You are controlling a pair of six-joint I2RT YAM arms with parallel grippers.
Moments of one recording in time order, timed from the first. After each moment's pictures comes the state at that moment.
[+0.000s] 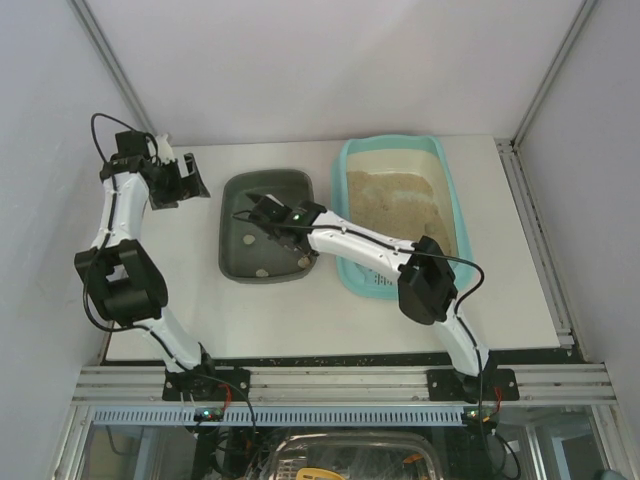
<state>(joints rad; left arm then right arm) 0.26 1.76 1.61 -0.82 0.33 -0.04 1.01 2.20 2.04 -1.04 0.43 0.06</state>
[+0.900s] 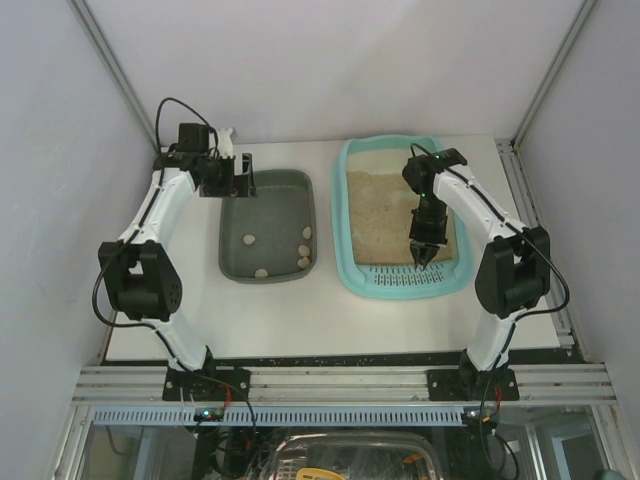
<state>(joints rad) -0.05 1.76 1.61 -0.78 0.27 -0.02 0.34 1.81 1.65 -1.59 -0.05 0.60</state>
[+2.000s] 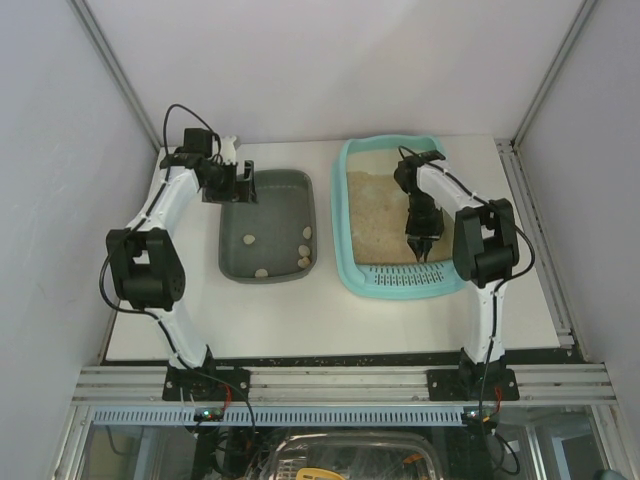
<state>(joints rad) -0.04 1.84 1.61 -0.77 0.29 0.02 0.28 2.12 1.76 -1.53 0.15 0.59</state>
